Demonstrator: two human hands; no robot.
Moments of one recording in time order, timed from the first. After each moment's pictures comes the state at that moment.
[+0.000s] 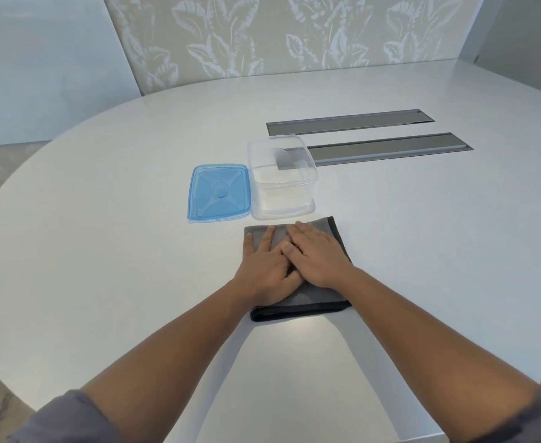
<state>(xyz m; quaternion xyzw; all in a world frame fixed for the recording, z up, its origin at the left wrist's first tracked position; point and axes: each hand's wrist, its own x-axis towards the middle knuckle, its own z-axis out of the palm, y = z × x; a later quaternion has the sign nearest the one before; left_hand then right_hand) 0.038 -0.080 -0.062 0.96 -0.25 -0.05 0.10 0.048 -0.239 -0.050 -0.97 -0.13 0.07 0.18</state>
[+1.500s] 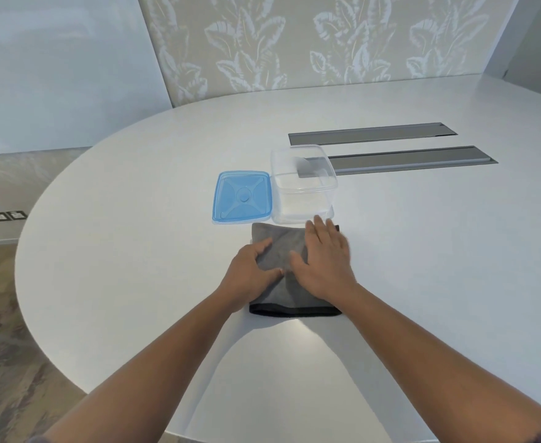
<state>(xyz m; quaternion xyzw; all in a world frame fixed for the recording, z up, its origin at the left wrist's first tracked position) 0.008 -0.022 -0.046 0.88 0.02 -0.05 0.47 0.022 -0.205 -0.049 -0.97 -0.08 -0.06 0.24</state>
